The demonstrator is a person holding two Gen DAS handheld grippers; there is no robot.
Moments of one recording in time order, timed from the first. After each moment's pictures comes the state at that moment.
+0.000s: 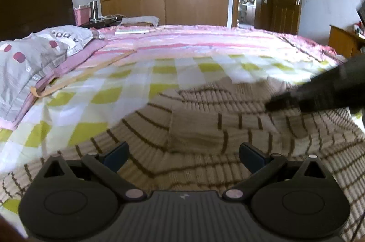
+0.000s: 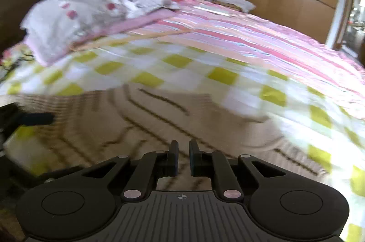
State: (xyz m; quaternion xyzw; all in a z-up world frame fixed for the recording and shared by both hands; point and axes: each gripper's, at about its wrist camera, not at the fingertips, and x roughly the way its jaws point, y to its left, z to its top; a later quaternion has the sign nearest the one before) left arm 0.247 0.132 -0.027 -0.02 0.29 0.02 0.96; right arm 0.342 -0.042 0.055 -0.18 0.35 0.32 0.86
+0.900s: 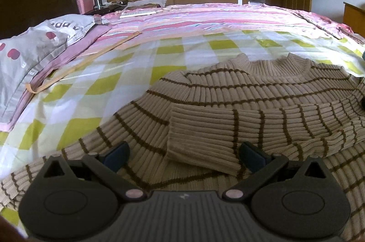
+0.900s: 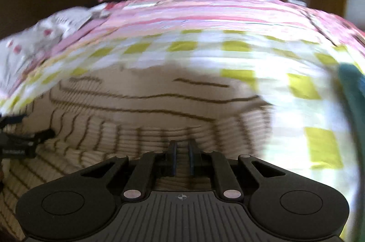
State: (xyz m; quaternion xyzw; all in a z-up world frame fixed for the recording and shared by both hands) left arm 0.291 0.121 -0.052 0.01 0.35 0.05 0.93; right arm 0.336 -0.186 0.040 -0.04 0.38 0.16 0.91
